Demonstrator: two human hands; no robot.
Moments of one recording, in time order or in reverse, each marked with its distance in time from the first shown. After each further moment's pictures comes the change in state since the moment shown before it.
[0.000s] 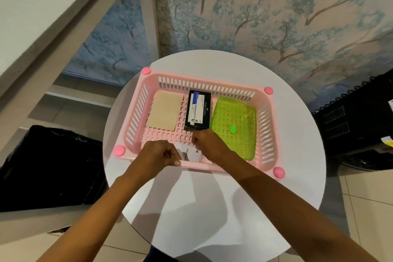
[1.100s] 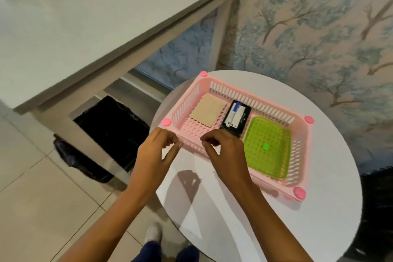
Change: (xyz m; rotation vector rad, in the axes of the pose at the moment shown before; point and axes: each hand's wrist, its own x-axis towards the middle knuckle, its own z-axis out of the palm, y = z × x) left_hand -0.139 0.028 0.026 0.039 0.919 -0.021; right_hand -0.122 -0.093 -0.047 0.361 0.379 -0.334
